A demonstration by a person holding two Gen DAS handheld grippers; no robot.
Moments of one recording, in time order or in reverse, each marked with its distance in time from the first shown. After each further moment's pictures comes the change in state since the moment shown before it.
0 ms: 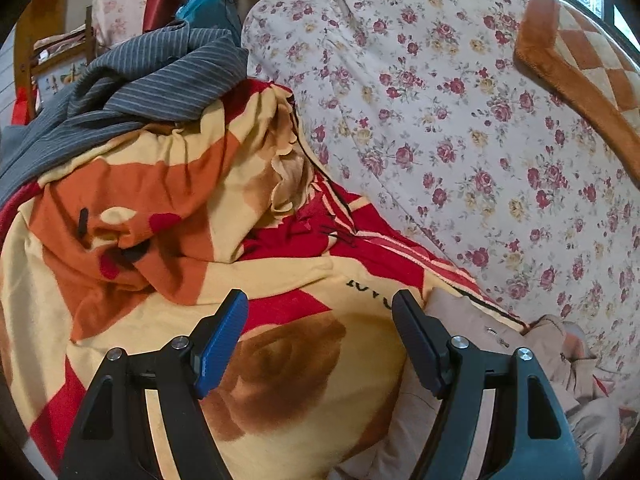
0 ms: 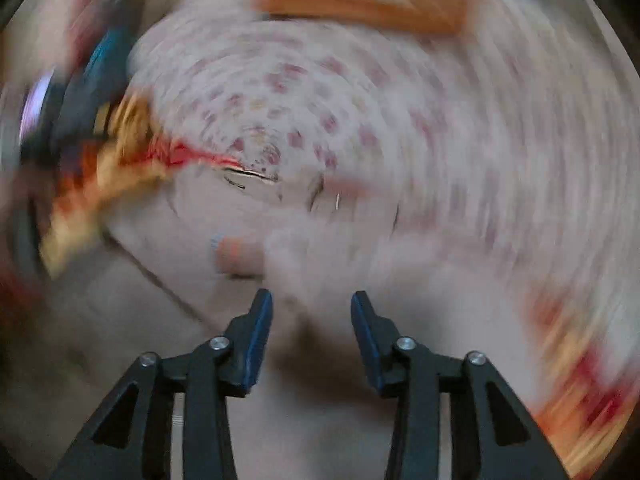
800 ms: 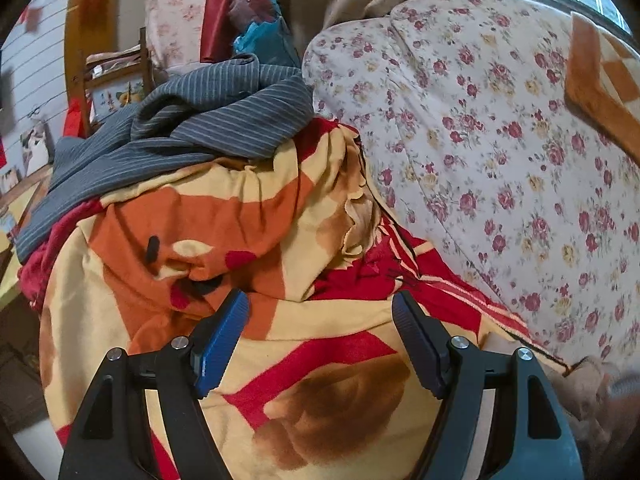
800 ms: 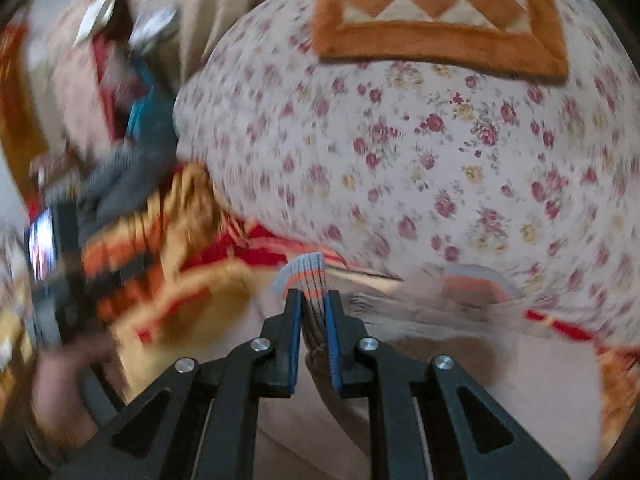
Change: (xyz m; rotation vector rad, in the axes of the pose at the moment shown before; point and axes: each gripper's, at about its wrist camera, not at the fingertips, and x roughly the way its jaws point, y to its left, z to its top) left arm -0.013 0.027 0.011 -0.063 -0.134 0.190; right arm 0.051 0.026 0.123 0.345 -0.126 0.330
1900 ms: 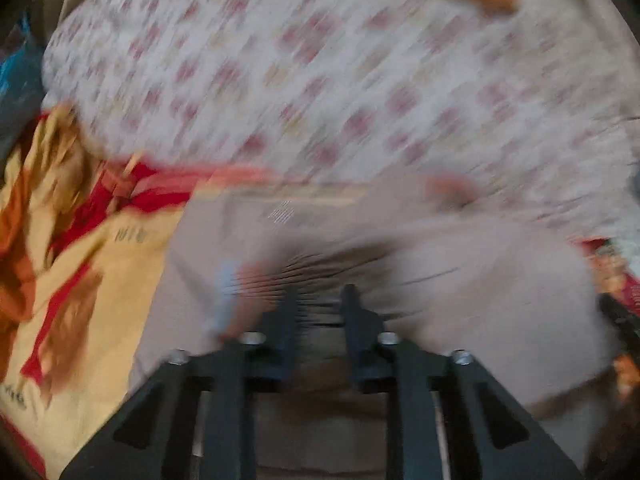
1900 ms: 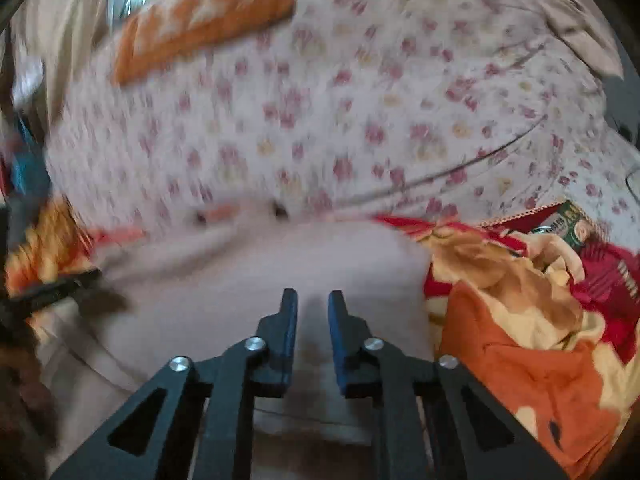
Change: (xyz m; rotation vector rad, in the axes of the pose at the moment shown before) left arm -0.010 -0.164 -0.123 0.524 0.296 -0.501; right arm -0.081 -0.175 -0.121 0.227 0.000 -0.432
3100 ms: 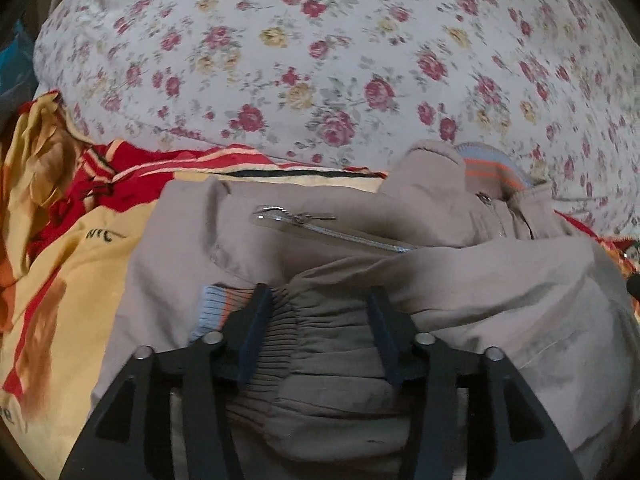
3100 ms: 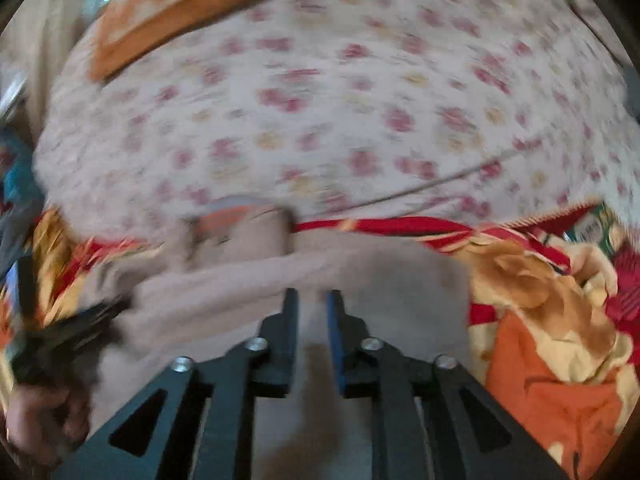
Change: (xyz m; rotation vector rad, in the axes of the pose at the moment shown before) left arm 0.029 -0.025 0.016 0.013 -0.005 -0.011; right arm 0.029 0.017 0.031 0.019 0.062 0.085
